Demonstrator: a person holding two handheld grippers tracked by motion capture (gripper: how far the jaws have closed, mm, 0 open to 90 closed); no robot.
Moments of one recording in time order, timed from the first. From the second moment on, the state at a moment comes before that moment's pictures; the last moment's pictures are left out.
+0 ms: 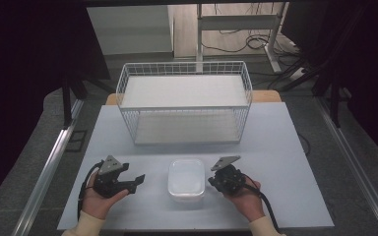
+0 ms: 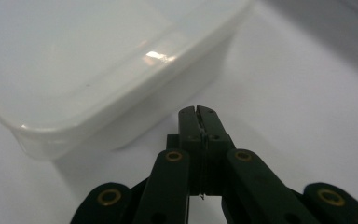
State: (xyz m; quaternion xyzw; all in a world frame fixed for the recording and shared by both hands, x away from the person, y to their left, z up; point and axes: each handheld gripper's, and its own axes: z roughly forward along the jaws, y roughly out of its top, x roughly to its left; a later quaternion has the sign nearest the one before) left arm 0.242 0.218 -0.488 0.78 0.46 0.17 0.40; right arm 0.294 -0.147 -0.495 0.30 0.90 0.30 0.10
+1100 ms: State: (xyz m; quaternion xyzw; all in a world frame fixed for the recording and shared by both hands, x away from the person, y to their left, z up) left arm 0.237 0.218 -0.481 0.76 0.45 0.15 0.44; right arm 0.285 -0.199 -0.482 0.39 0.82 0.40 0.14
